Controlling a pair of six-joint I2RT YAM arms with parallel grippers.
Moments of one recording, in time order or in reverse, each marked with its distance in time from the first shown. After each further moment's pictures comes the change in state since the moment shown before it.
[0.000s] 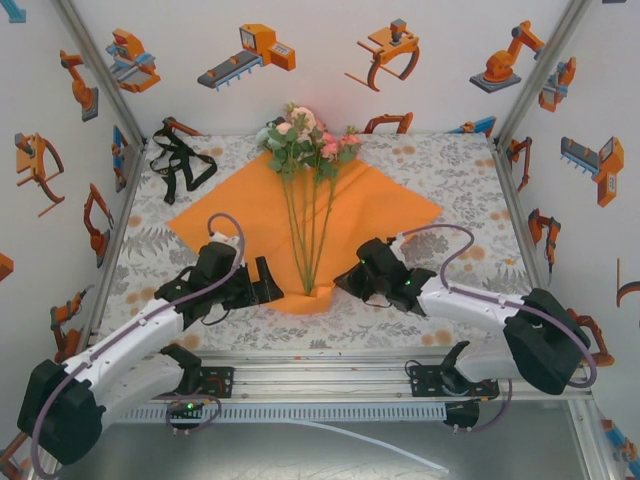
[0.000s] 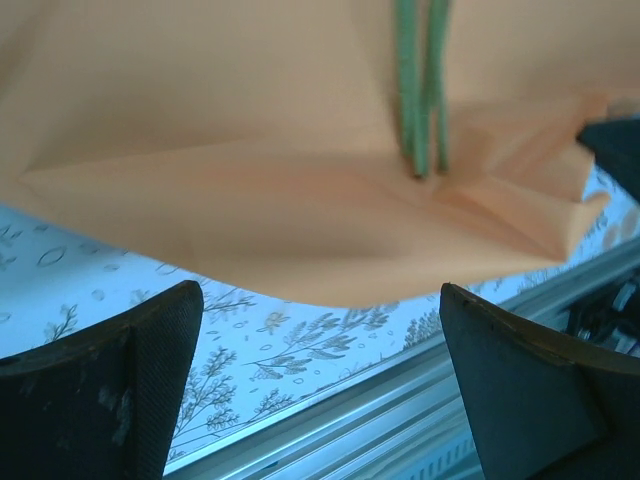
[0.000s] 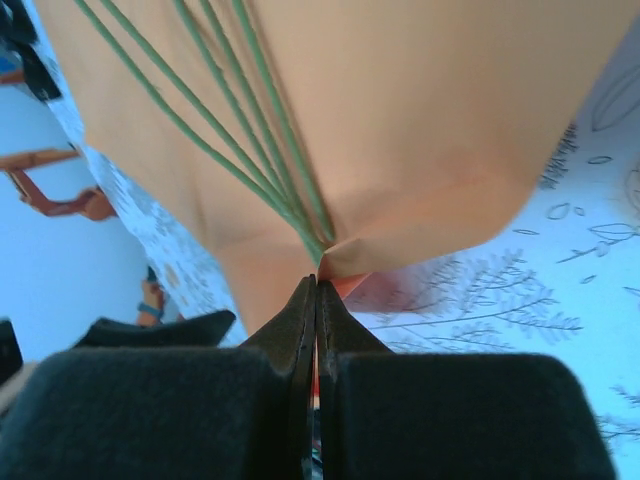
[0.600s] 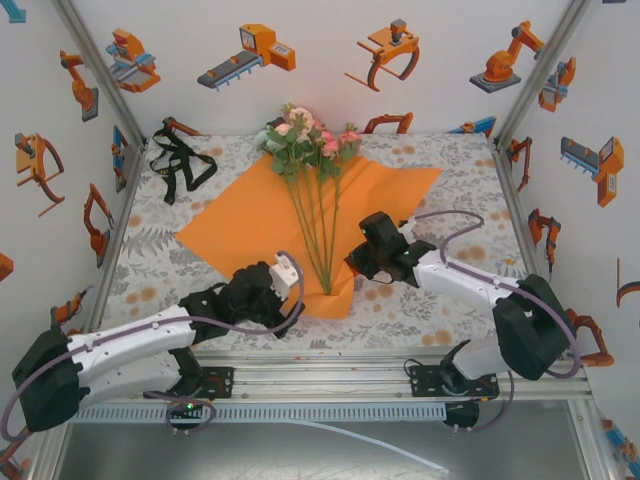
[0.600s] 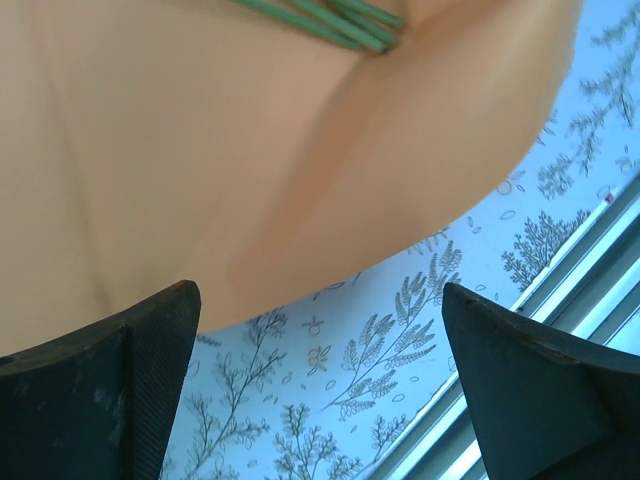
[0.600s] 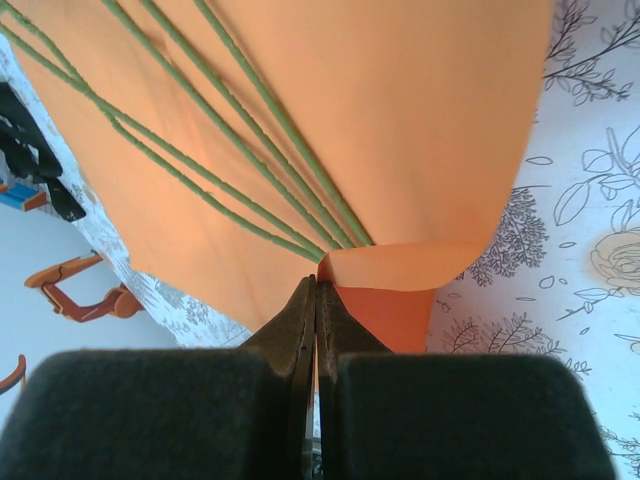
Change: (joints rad) left arm -0.427 0.082 -0.029 0.182 -0.241 0.634; right arm -0.132 0.107 0.174 -0.187 0.022 0.023
